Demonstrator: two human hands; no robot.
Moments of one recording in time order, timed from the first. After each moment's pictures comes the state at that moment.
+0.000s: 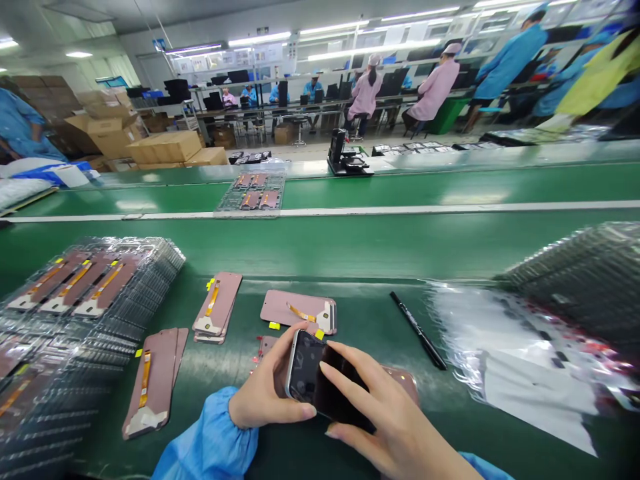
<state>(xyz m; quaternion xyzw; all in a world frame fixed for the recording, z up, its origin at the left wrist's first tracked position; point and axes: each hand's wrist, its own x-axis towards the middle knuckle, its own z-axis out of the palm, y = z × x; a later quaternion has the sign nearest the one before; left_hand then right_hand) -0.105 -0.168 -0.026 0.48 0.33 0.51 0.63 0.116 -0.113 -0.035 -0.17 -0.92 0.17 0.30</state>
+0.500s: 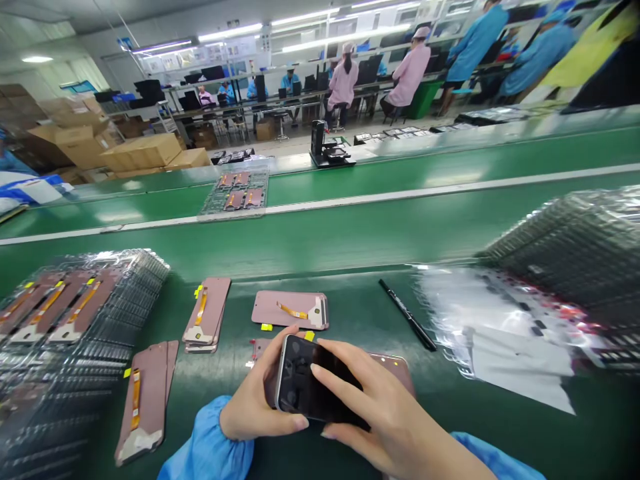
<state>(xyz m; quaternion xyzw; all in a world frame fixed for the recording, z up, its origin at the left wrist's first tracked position) -0.111 -0.168 -0.028 0.50 0.33 0.49 0.63 0.116 -0.115 -0.030 -0.17 -0.92 0.18 0.30</state>
